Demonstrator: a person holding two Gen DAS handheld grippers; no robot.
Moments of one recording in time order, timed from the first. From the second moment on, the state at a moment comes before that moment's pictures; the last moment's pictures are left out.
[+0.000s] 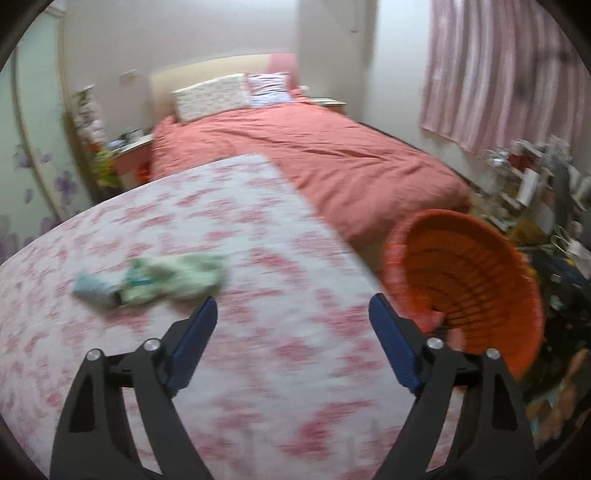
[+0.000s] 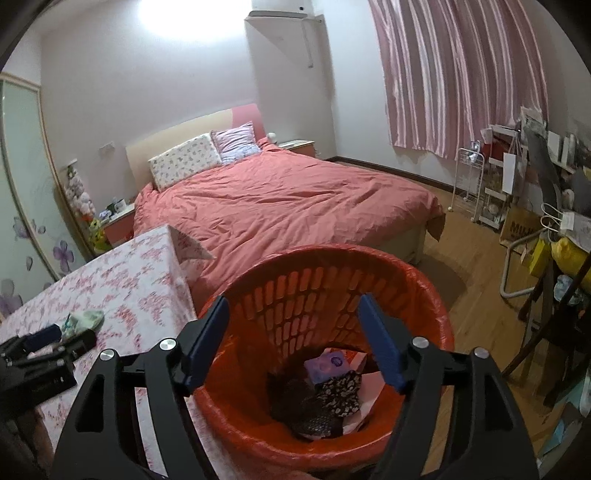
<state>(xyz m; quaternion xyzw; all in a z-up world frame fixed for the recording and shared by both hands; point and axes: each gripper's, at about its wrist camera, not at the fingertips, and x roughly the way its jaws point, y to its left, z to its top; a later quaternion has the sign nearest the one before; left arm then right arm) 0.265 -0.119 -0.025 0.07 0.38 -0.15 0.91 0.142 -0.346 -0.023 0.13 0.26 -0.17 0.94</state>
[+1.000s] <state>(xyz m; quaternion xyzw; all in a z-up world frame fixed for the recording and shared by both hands) 0.359 0.072 -0.071 -0.01 0.46 0.04 0.89 0.182 -0.244 -0.043 0.08 0.33 -0.07 0.94</state>
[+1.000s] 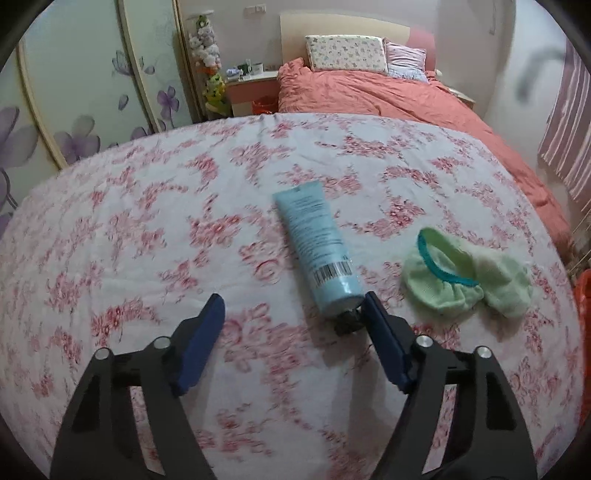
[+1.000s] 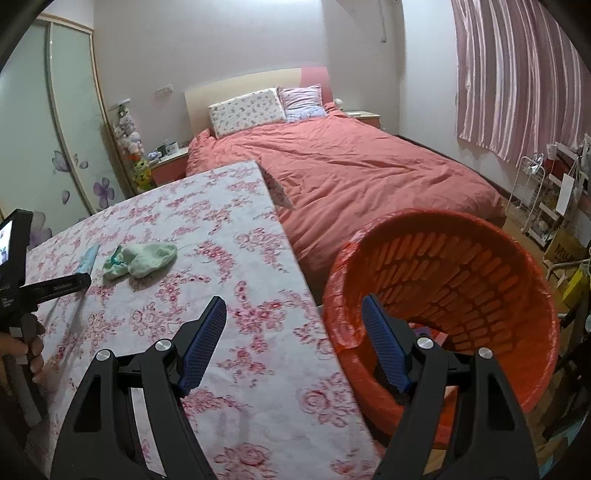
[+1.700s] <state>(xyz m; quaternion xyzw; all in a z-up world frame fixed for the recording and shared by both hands) 0.352 0.084 -0.070 0.00 0.44 0.03 0.90 0.197 -0.203 -0.043 0.06 0.34 -0.03 0.94</state>
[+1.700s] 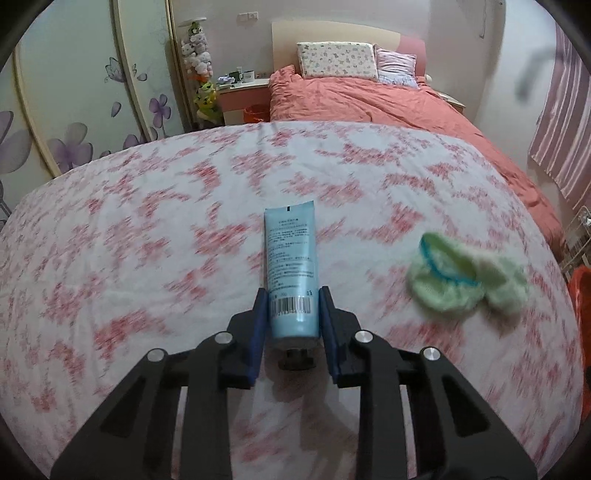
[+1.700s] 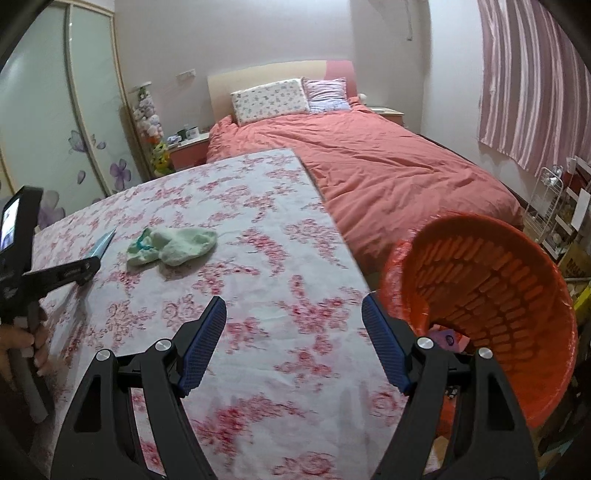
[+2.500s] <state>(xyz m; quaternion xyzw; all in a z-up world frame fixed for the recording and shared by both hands) 0.299 0.154 -0.069 -0.01 0.44 0.05 0.90 0.324 -0.074 -0.064 -0.03 0.42 0.04 0.91</state>
